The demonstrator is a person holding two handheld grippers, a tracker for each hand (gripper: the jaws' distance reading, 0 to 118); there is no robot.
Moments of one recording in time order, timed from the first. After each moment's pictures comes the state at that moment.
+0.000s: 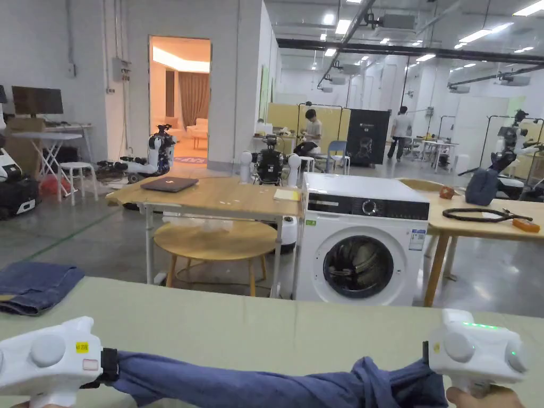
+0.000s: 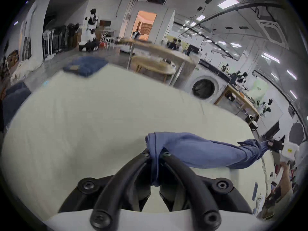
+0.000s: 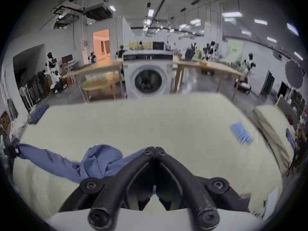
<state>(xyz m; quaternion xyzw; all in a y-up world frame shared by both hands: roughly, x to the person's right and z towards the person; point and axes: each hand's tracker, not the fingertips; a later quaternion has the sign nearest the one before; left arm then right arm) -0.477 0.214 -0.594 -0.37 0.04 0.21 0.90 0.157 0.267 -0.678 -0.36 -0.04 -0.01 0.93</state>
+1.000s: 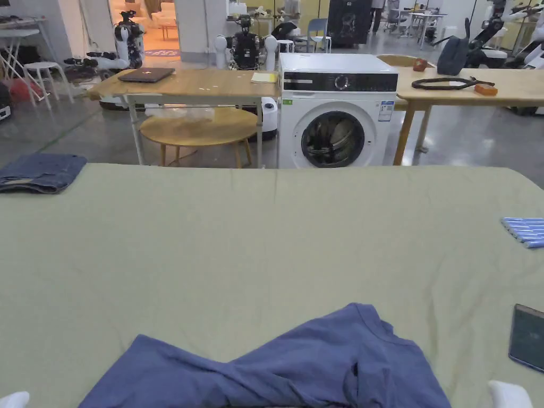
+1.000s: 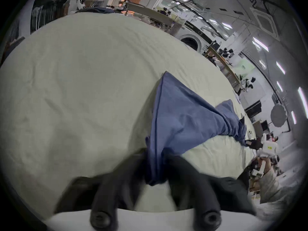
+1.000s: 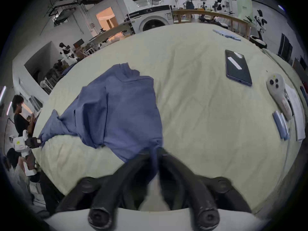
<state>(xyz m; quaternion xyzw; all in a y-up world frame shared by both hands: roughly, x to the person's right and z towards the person) -0.458 0.112 -0.198 -0.46 -0.07 0.25 0.85 0.262 0.137 -0.244 -0.48 0.05 -0.09 0.87</state>
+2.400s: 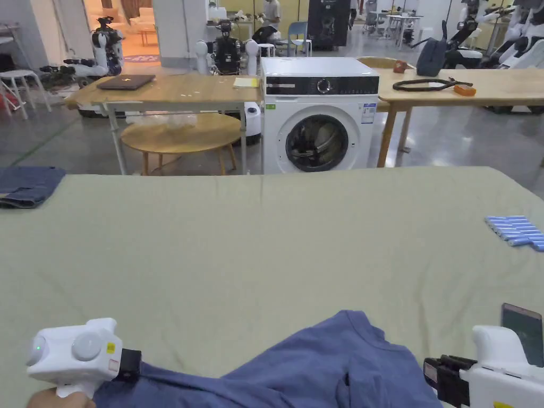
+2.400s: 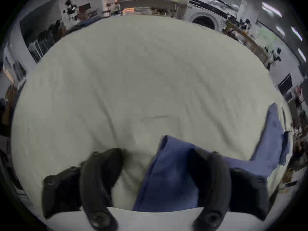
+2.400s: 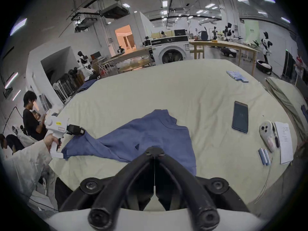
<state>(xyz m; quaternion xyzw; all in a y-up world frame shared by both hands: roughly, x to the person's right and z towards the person) -0.388 0.118 -0.404 -0.53 0.04 0.03 0.85 0.207 0.259 -0.236 -0.37 0.11 -0.08 0.92</state>
